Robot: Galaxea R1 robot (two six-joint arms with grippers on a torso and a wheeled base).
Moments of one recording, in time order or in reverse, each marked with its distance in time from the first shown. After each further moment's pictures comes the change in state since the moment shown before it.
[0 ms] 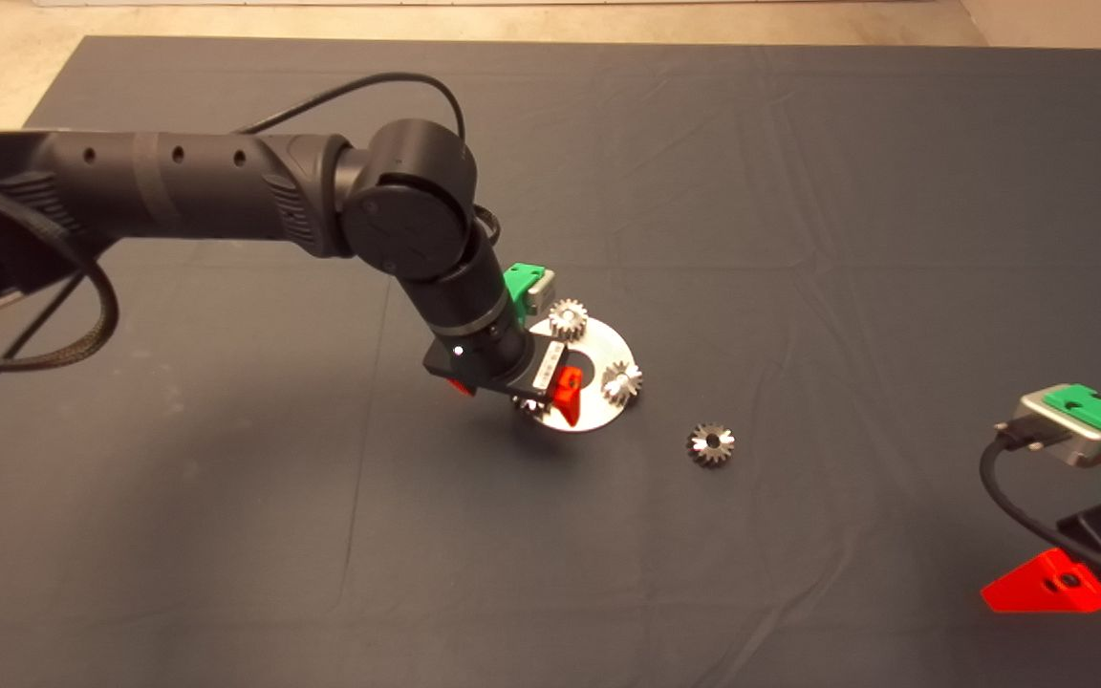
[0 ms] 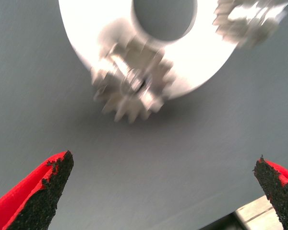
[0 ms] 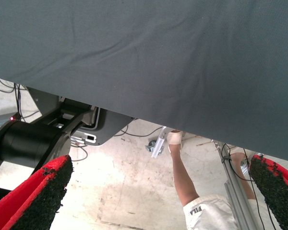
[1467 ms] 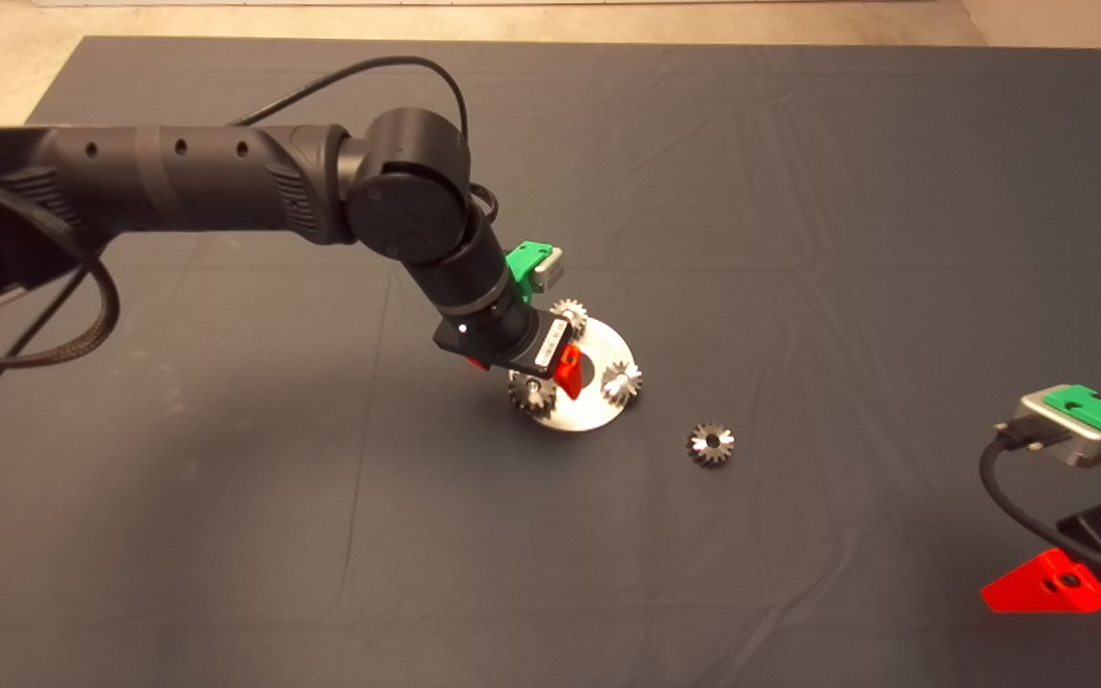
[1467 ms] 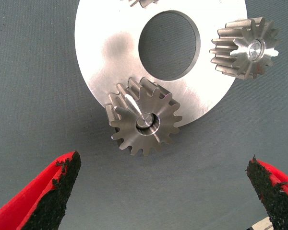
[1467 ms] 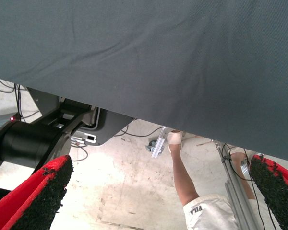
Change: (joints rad) left arm 0.000 0.000 -0.044 0.037 -0.029 0.100; right arm 0.000 0.001 0.000 0.000 0.000 0.002
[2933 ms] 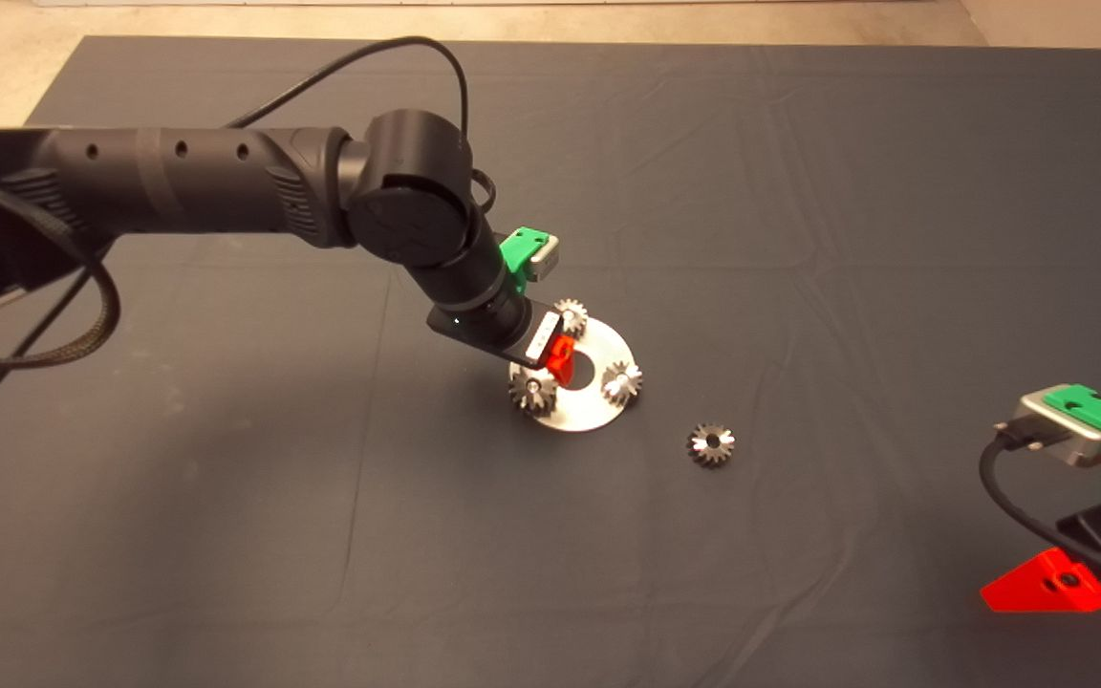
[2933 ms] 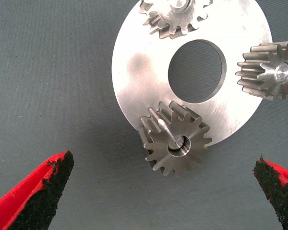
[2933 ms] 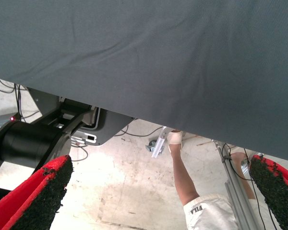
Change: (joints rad) left arm 0.000 0.000 0.019 0.122 0.054 0.014; right arm 0.000 0.000 0.000 0.000 0.000 0.000
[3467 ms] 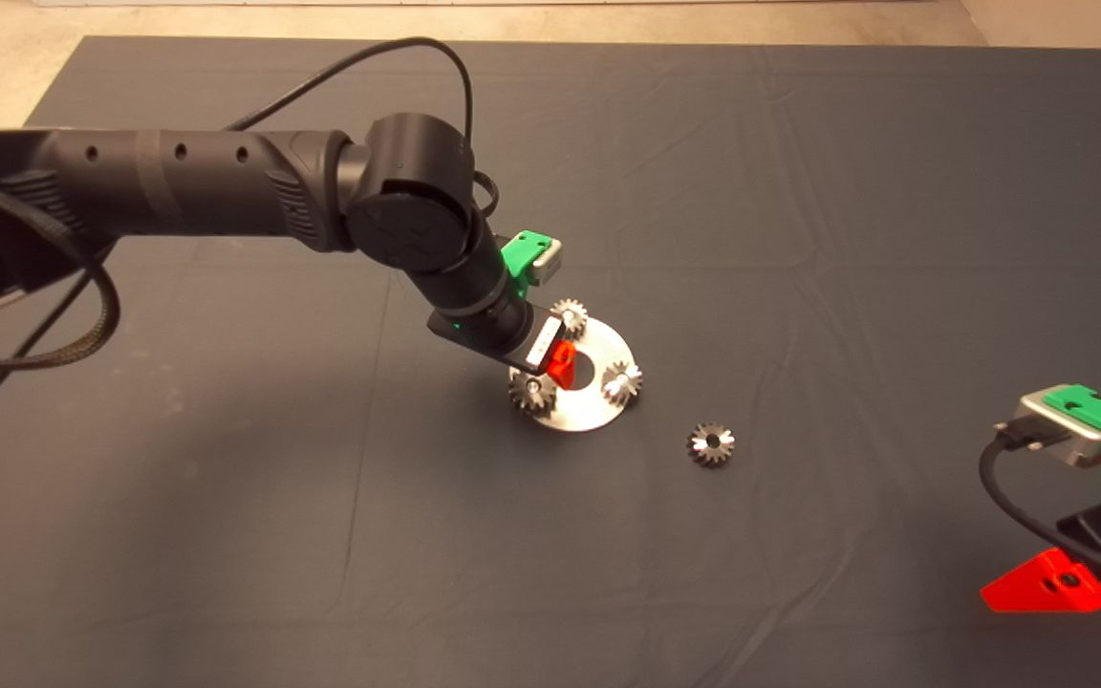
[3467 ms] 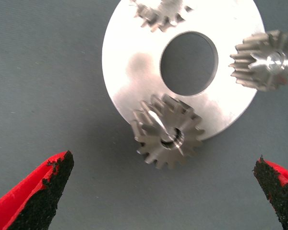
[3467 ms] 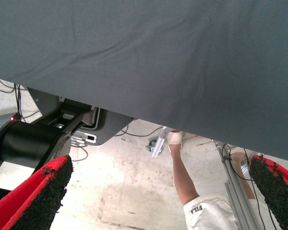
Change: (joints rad) left arm 0.001 0.001 0.022 0.001 0.004 -0.001; right arm 0.000 0.000 0.000 0.000 0.000 0.000
